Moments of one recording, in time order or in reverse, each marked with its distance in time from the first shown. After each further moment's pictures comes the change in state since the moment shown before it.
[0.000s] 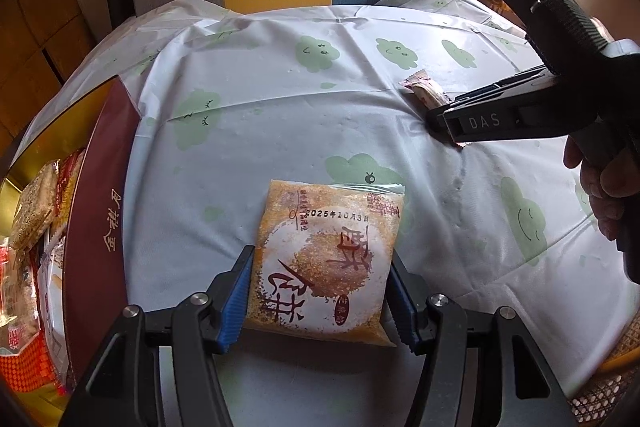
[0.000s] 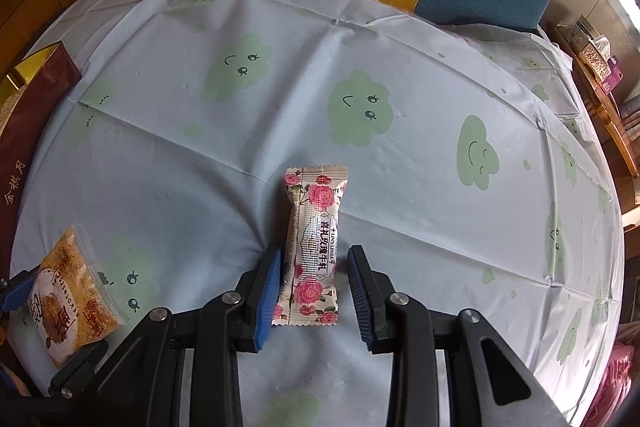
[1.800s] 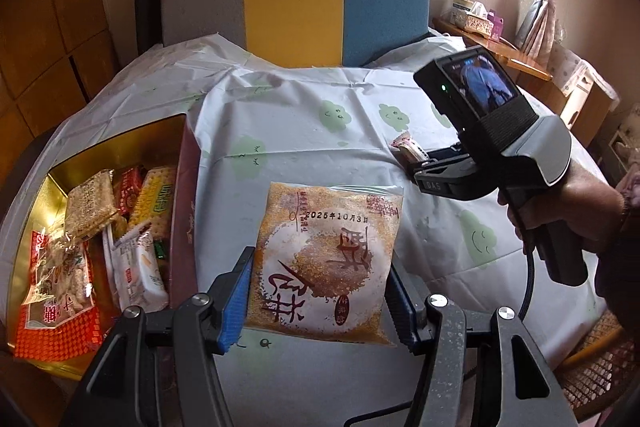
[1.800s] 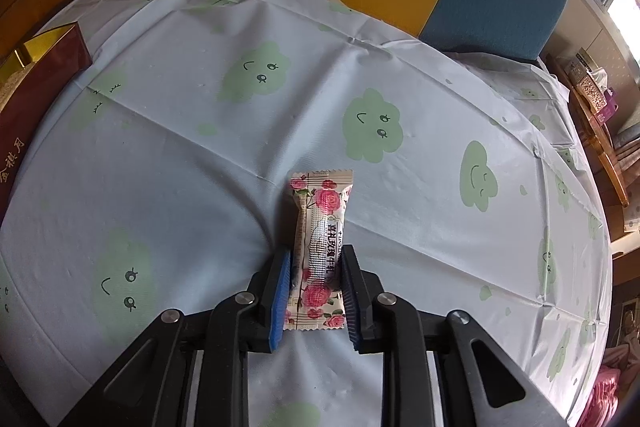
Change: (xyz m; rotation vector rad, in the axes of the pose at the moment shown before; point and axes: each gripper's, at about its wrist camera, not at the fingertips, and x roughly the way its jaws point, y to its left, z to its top) left arm -0.094 0.022 -0.016 -0.072 -0.169 -0.009; right arm -0.005 0.020 -0.012 -0.076 -0.074 -0.046
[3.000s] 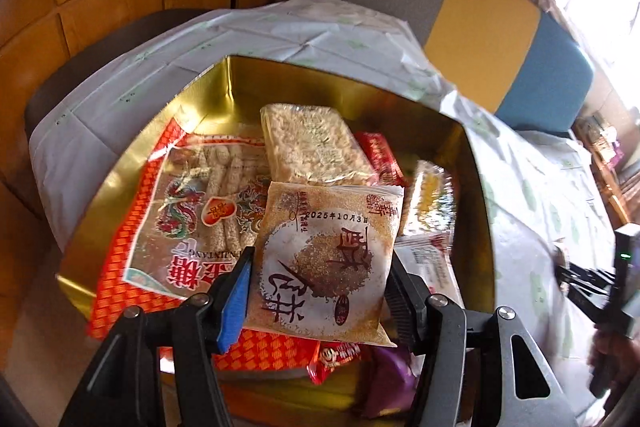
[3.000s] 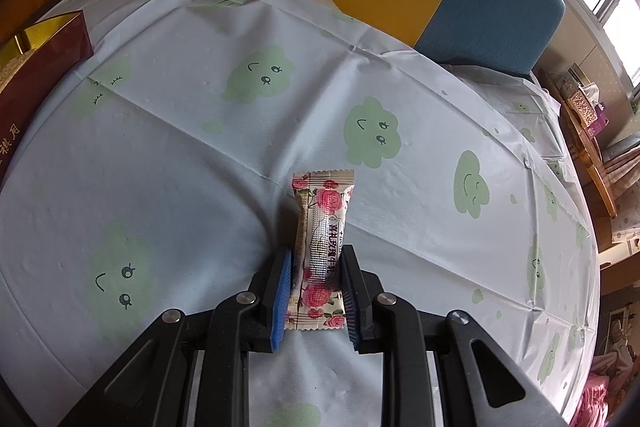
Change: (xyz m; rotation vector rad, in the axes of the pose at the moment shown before) left arm 0.012 0.206 -0.027 -0.521 0.061 0.221; right arm -0.007 0.010 -0.004 -0.028 -0.025 -0.054
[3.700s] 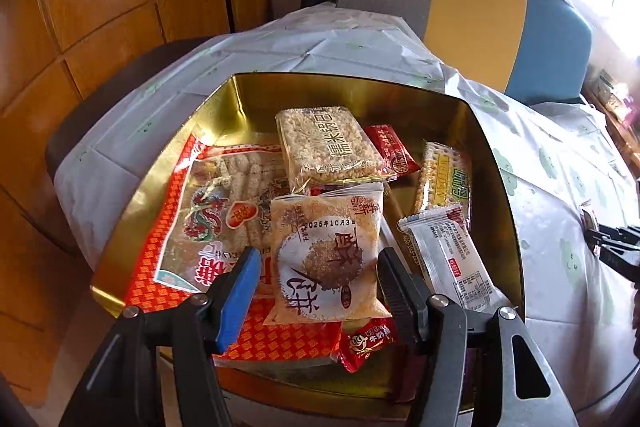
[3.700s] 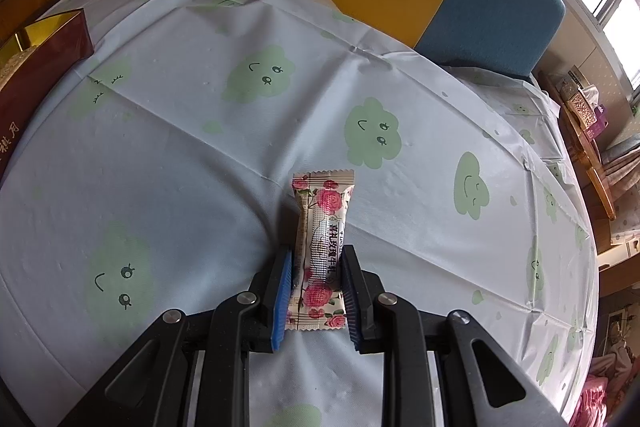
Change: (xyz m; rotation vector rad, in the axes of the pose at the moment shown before) left arm -0.020 -0.005 -0.021 0.143 -0.067 0.108; right arm 0.001 0.001 0.001 -0.009 -0.002 -0.011
